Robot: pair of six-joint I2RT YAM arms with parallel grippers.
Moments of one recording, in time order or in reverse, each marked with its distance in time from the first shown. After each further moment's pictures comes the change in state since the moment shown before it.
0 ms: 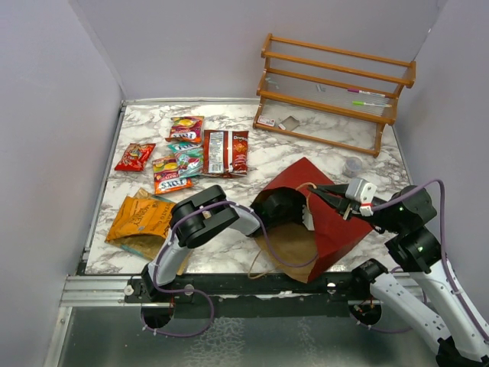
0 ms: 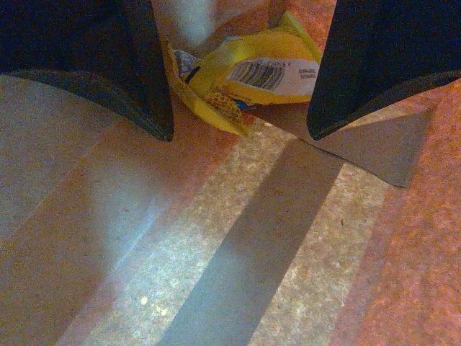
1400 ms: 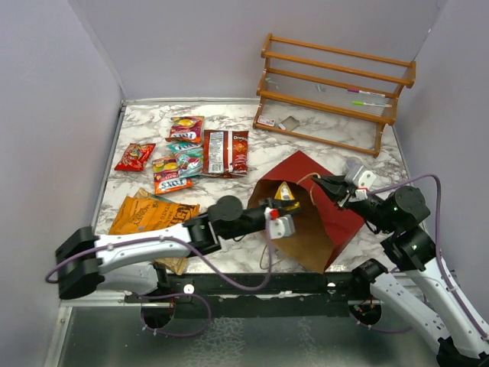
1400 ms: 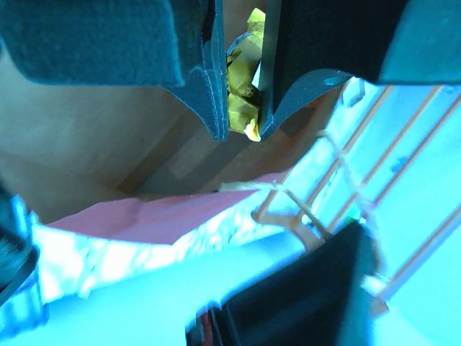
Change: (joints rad) left arm -0.161 -0.852 -0.285 -0.332 -0.047 -0.381; right arm 0.000 0.008 -0.047 0.046 0.200 0.093
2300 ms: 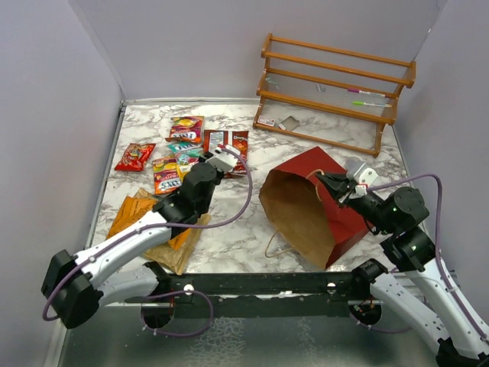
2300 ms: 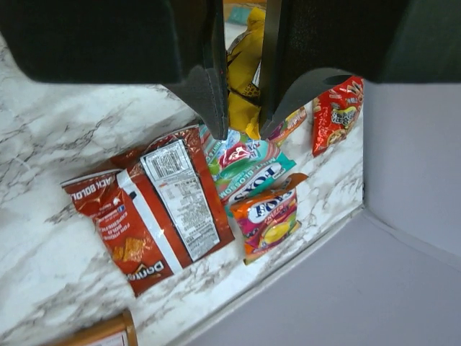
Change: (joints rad) left arm 0.423 -0.278 0.010 -0.518 -0.677 -0.191; right arm 0.000 -0.013 -0.019 0.002 0.127 0.020
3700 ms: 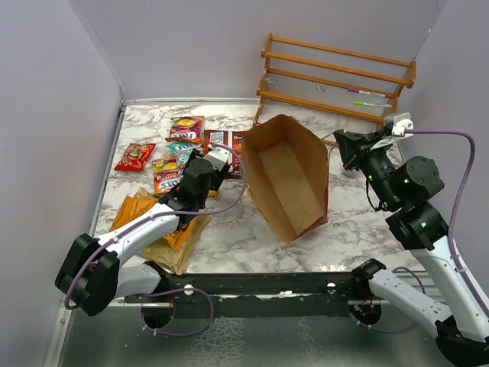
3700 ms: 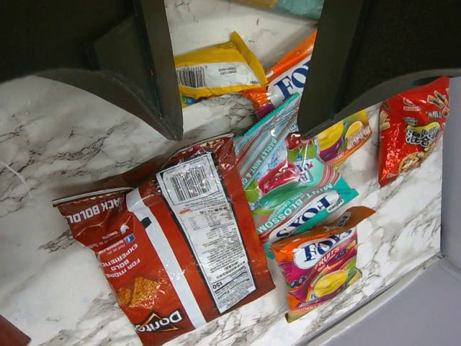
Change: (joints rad) left arm 0.182 0.193 -0.095 0.146 0.184 -0.148; right arm 0.000 0.231 0.325 -0.013 0.370 0.380
